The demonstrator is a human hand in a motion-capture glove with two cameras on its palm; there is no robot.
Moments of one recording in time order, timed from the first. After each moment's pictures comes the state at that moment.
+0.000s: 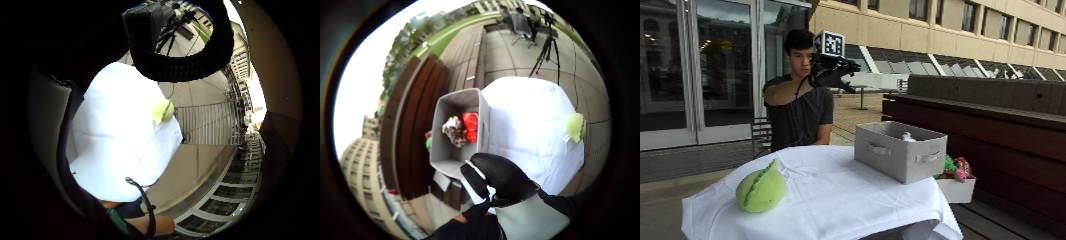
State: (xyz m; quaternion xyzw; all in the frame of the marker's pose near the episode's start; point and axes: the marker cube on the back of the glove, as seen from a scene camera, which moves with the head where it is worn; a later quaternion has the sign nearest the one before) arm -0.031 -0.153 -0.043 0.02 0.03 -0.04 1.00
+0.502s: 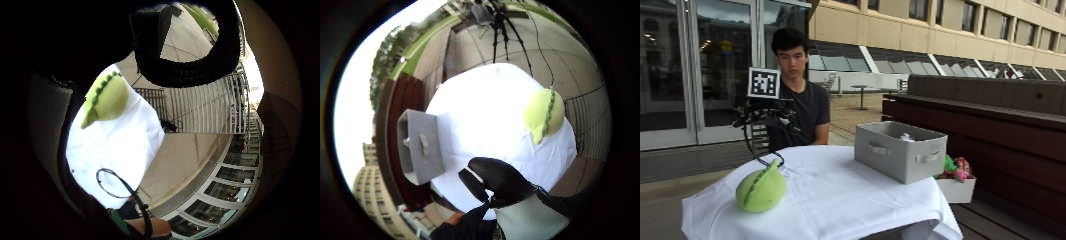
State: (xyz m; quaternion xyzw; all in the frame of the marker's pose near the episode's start) arm 0.172 -0.203 0.060 -0.06 0.05 0.03 1.00
